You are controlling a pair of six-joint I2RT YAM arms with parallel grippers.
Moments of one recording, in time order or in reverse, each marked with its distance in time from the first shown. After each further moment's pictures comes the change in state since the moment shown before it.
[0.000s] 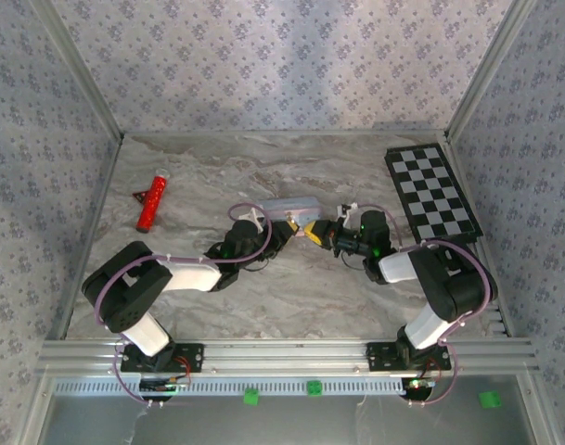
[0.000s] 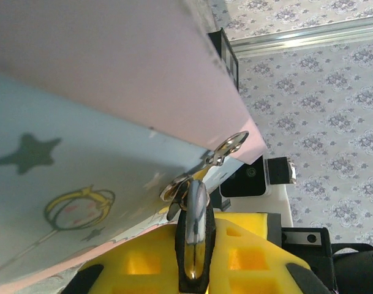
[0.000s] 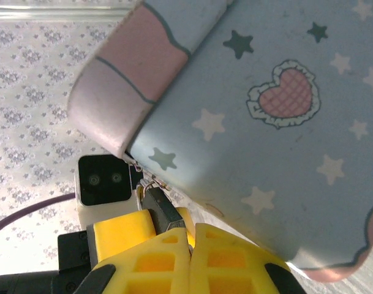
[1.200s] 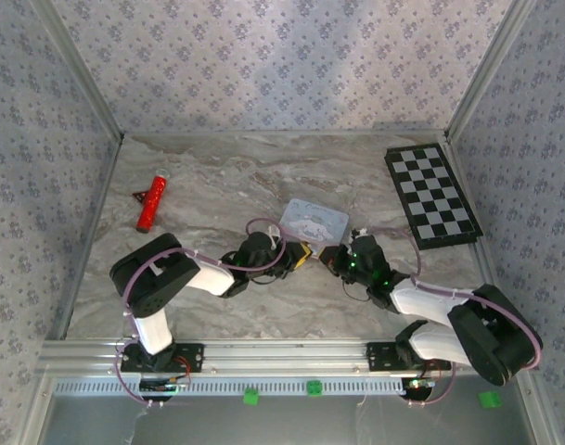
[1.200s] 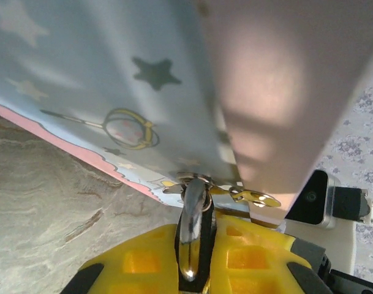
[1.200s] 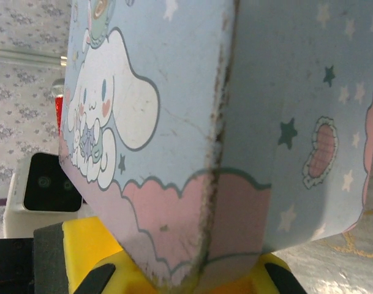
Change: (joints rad) left arm -0.072 0.168 0.003 0.063 0.119 -0.137; right arm 0.220 -0.394 -0.146 -0.531 0.541 -0.174
